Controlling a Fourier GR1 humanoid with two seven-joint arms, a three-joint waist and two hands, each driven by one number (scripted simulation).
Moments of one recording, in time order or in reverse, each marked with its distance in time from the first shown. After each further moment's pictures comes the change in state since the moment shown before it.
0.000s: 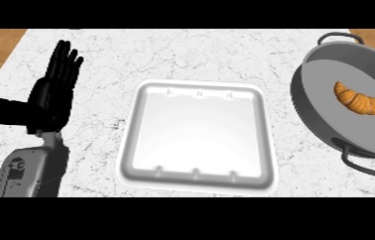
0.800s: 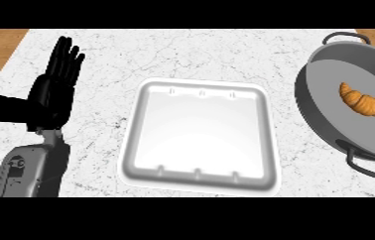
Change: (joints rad) left arm -0.019 -0.004 -0.003 -0.012 0.003 -0.002 0.018; right arm 0.106 -0.239 -0.091 0.226 -0.080 0.103 -0.115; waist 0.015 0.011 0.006
